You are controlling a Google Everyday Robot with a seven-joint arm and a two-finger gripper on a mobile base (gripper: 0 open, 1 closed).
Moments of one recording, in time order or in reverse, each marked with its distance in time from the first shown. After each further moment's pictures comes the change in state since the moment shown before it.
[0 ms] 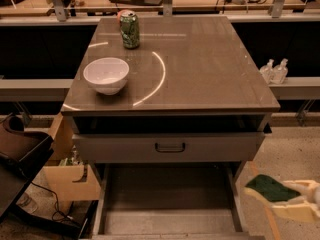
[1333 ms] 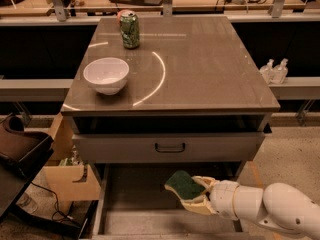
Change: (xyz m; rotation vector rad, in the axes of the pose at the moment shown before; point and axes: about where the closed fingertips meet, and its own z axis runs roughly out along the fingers) arm -0.057 0.073 0.228 -0.034 -0.175 -0.295
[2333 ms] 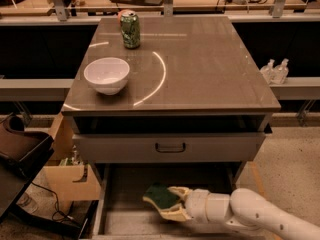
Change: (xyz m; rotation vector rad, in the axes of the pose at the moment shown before) arm 0.038 0.030 0.098 -0.156 -0.097 0.026
